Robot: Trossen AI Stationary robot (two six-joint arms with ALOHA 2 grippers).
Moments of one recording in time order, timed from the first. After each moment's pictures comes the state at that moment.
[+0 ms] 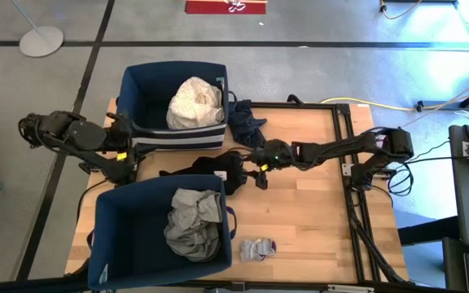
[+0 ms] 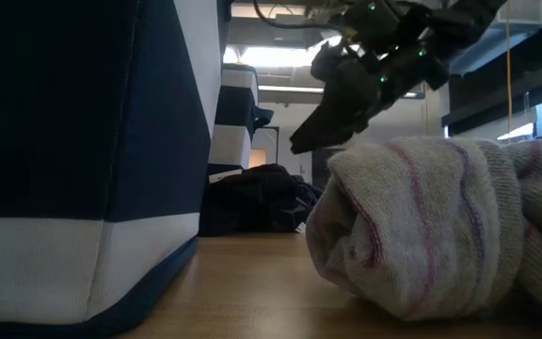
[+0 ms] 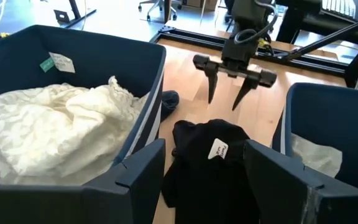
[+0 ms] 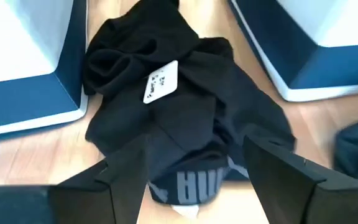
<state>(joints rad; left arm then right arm) -0.35 0.67 1.17 -1.07 -0.61 -0.39 -0.08 1.59 0.83 0.19 -0.06 0.03</state>
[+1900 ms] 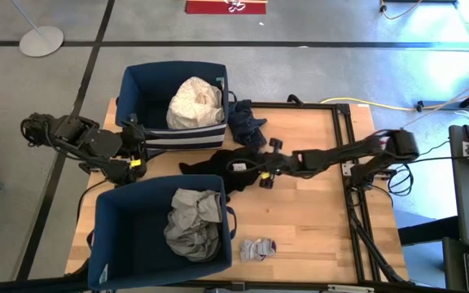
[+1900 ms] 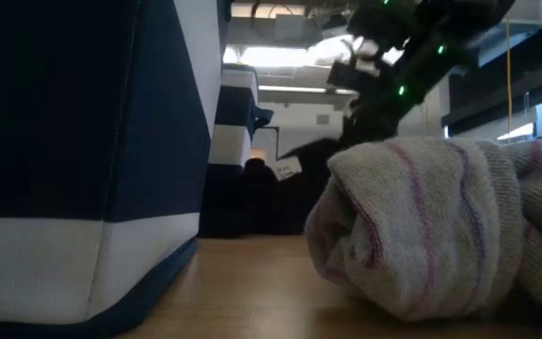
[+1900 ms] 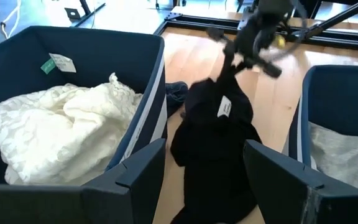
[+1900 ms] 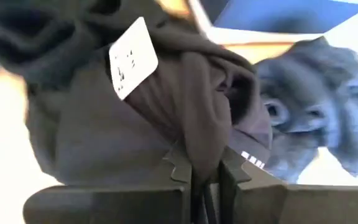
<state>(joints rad) -0.35 0.77 1.17 -1.05 -0.64 -0.36 0.03 1.56 0.83 -0.07 0.39 -0.03</state>
